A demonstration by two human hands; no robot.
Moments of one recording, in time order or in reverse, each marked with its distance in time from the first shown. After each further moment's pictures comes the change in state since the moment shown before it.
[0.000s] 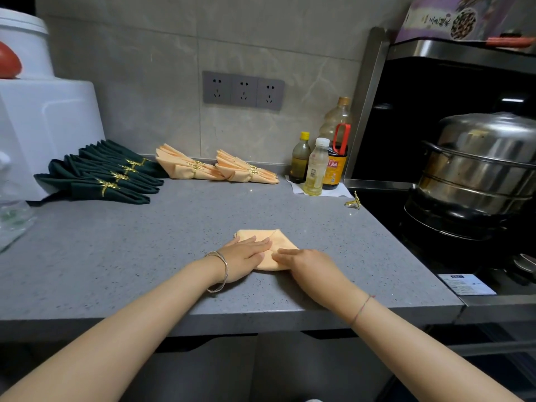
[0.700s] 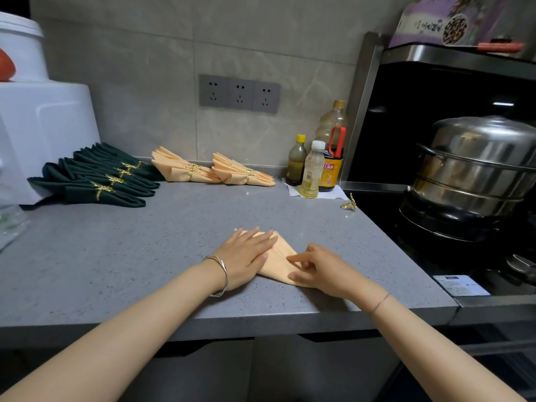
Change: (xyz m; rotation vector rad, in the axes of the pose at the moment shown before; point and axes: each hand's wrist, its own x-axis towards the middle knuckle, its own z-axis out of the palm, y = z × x) left_hand 0.004 -0.001 0.004 0.243 0.199 0.159; right_hand -0.010 0.029 -0.006 0.358 -0.065 0.219
